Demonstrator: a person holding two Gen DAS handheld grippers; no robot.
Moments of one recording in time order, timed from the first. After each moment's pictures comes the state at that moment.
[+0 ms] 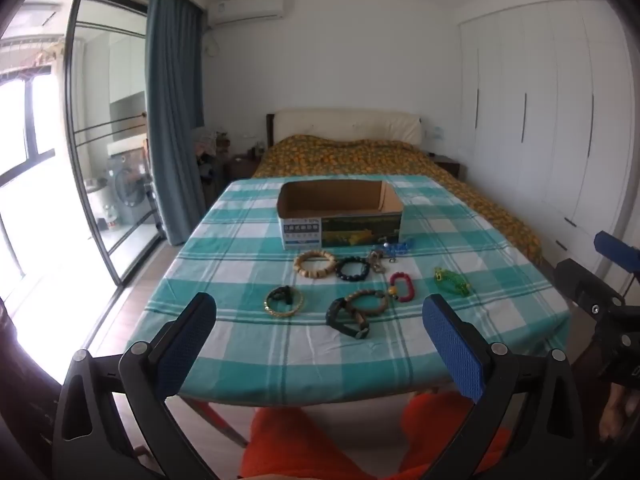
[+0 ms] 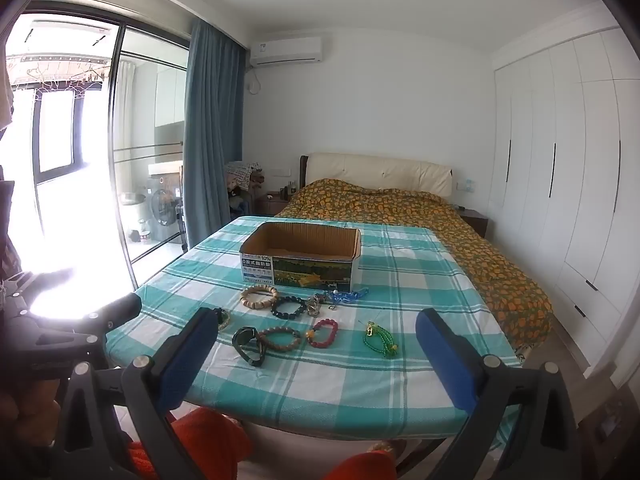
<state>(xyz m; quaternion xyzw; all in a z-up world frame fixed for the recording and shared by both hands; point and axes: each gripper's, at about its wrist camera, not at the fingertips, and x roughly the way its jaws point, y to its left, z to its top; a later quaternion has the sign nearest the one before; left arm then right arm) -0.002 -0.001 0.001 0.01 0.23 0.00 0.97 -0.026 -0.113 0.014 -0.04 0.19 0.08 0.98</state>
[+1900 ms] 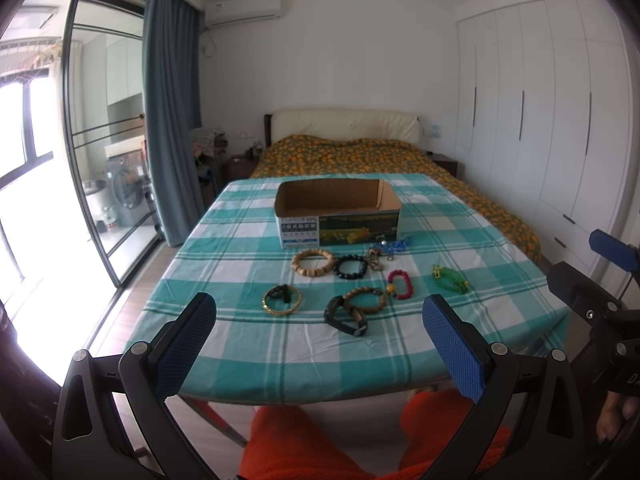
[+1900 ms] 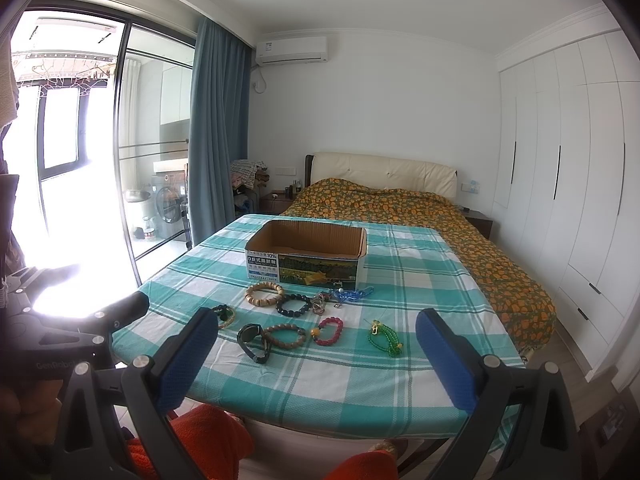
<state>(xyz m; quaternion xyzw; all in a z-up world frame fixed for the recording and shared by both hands) -0.001 -0.001 -0.001 0.00 0.24 0.00 0.97 -0.027 -0.111 0.013 -0.04 0.19 0.08 0.98</state>
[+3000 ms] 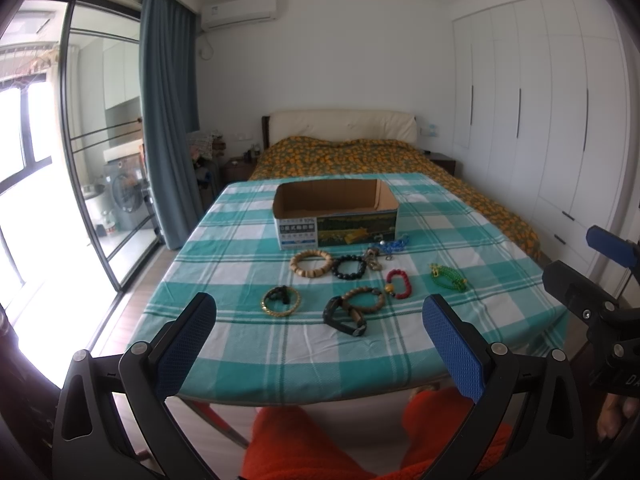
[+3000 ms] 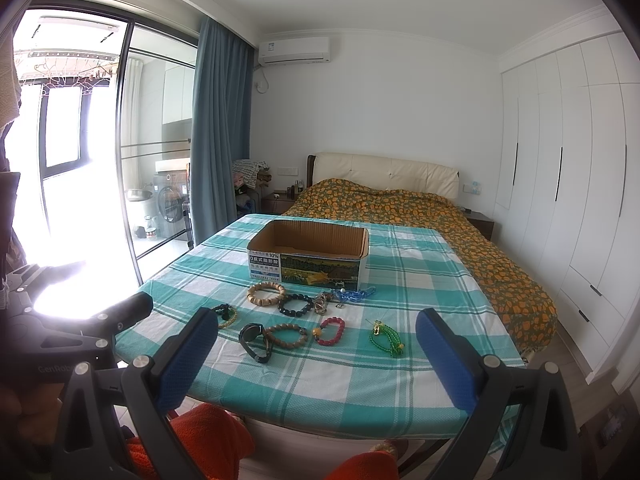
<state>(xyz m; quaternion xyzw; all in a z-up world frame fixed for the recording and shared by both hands) -0.002 -0.003 0.000 0.01 0.24 0.00 0.97 -0.028 -0.110 0.015 -0.04 0.19 0.08 0.98</state>
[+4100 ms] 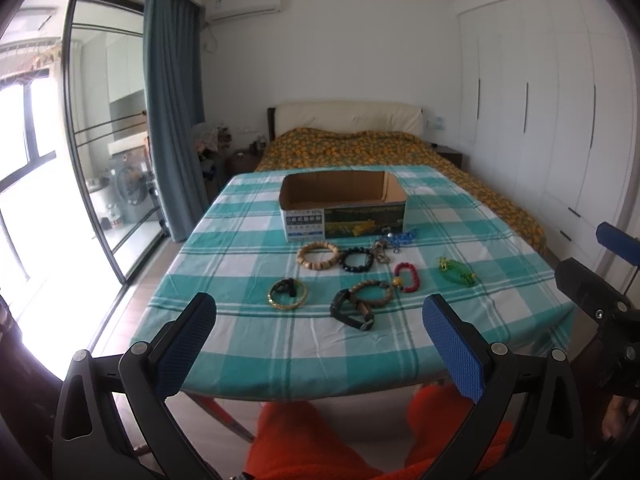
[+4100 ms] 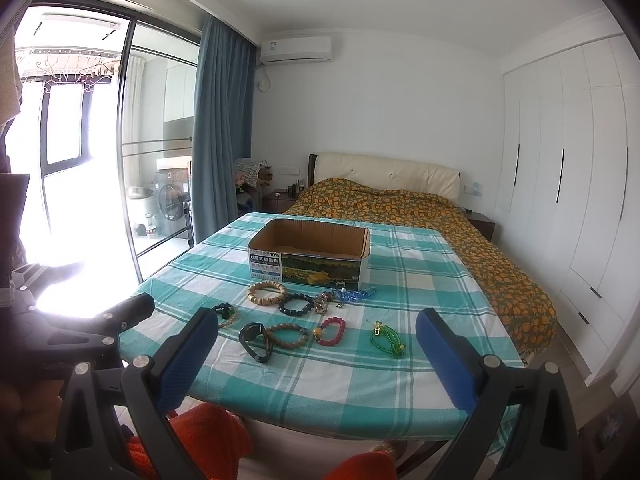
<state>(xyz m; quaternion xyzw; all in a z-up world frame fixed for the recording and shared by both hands) 0.003 0.000 -0.003 0.01 0.26 0.01 0.97 -0.027 -0.111 0.015 -0.04 0.19 0.08 0.98</state>
